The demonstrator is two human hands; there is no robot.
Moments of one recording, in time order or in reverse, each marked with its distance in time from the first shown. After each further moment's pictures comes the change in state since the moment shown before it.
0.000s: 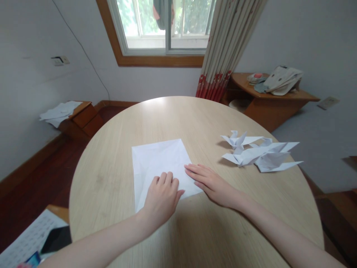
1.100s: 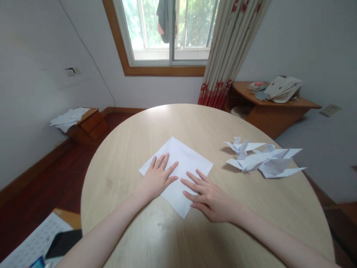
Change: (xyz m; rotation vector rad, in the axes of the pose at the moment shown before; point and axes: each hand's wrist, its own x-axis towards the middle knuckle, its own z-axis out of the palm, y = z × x) left_hand 0.023 -0.069 0.031 -0.066 -0.032 0.010; right_hand 0.008 -0.035 0.004 -0.200 -0.022 -0.273
